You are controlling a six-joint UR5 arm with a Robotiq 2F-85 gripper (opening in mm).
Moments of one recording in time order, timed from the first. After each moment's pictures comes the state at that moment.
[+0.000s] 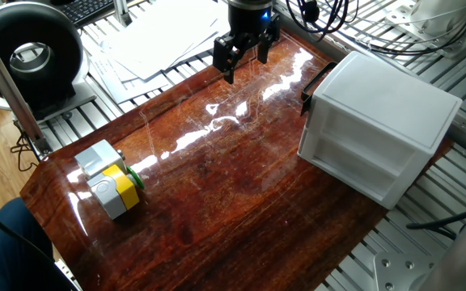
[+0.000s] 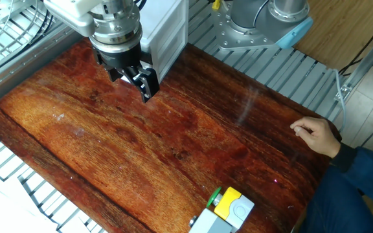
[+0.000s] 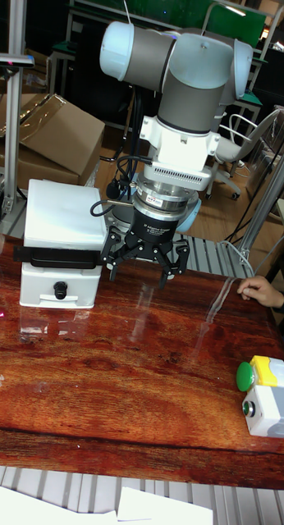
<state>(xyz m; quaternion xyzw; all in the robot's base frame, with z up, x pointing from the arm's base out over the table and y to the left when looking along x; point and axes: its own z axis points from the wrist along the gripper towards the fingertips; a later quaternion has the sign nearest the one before) 0.544 0.002 0.190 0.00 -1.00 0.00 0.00</state>
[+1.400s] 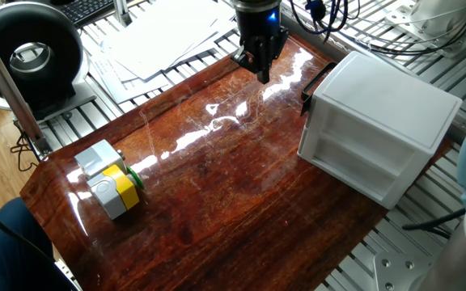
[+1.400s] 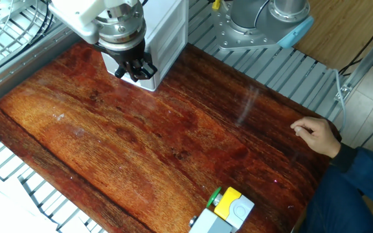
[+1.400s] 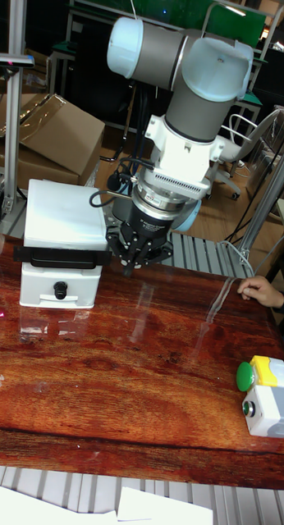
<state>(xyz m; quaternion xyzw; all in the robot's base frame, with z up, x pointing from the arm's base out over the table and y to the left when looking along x) 0.508 -0.019 0.193 0.00 -1.00 0.05 0.07</state>
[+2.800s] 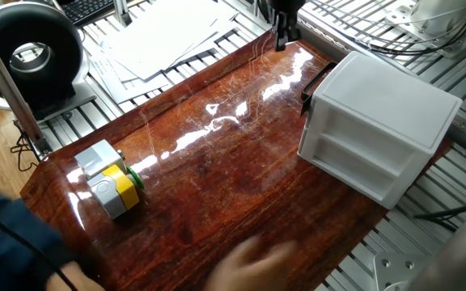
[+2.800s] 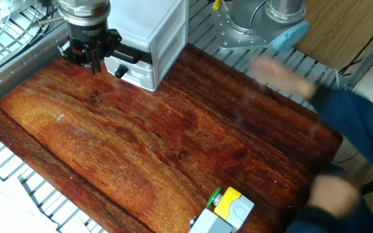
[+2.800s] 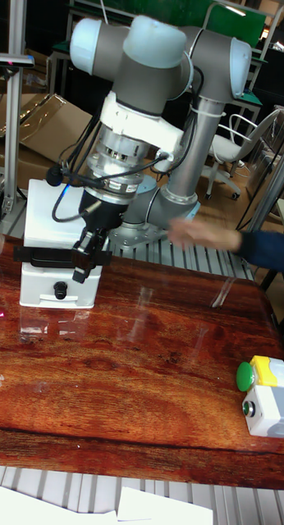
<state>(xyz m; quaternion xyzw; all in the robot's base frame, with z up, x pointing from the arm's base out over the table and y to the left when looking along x) 0.549 -0.102 0.193 0.62 -0.78 0.07 0.00</state>
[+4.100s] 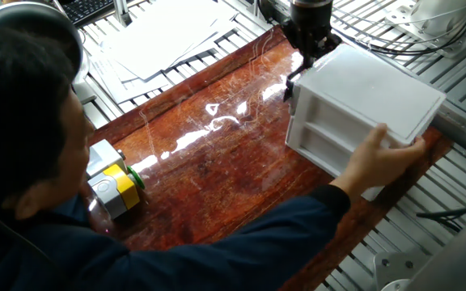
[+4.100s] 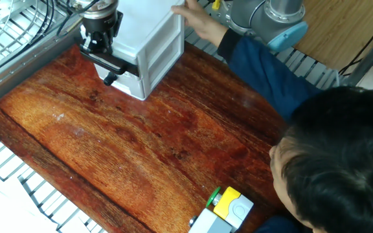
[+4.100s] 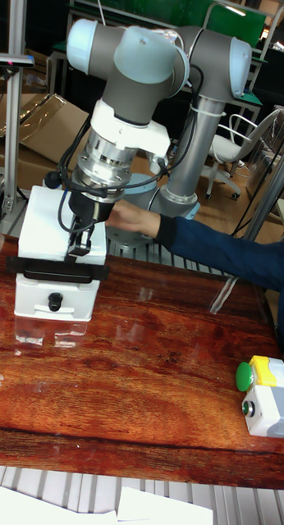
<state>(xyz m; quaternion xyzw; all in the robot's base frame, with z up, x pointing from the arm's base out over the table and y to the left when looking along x) 0.493 -0.125 0.183 0.76 -0.65 0.02 0.08</state>
